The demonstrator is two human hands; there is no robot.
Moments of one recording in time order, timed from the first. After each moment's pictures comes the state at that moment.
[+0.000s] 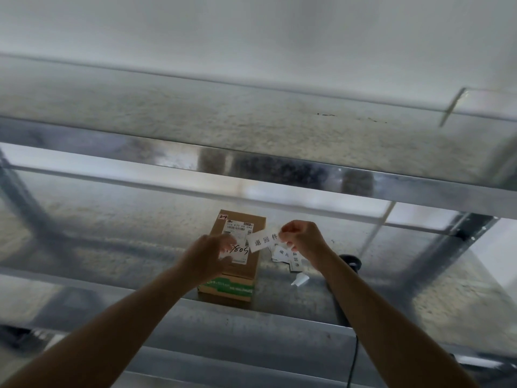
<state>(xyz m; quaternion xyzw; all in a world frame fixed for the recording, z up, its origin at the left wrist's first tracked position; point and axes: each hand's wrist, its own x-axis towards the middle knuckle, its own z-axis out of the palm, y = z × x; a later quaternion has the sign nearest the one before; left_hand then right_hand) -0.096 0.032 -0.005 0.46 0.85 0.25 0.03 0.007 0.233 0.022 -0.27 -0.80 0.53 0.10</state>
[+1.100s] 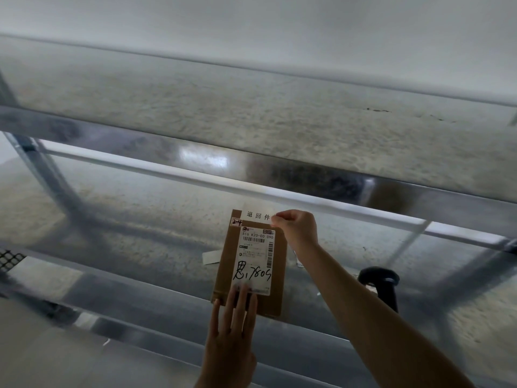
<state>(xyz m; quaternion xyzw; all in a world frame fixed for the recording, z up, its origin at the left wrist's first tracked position) -0.004 0.000 -0.122 0.39 0.90 0.13 -0.13 -0.079 0.195 0.005 -0.33 -0.79 0.50 0.16</state>
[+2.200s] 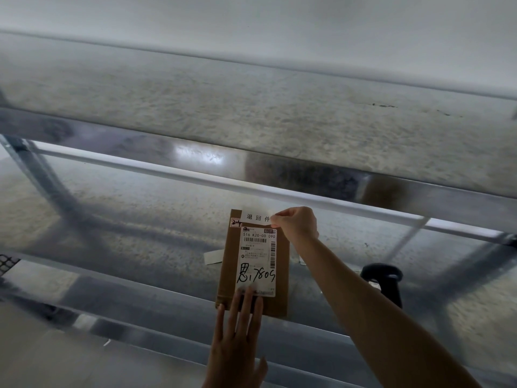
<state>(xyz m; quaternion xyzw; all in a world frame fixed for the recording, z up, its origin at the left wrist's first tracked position) -0.009 -0.003 -0.124 0.42 0.89 0.14 -0.08 -0.094 0.191 0.006 -0.39 -0.80 0.43 0.14</state>
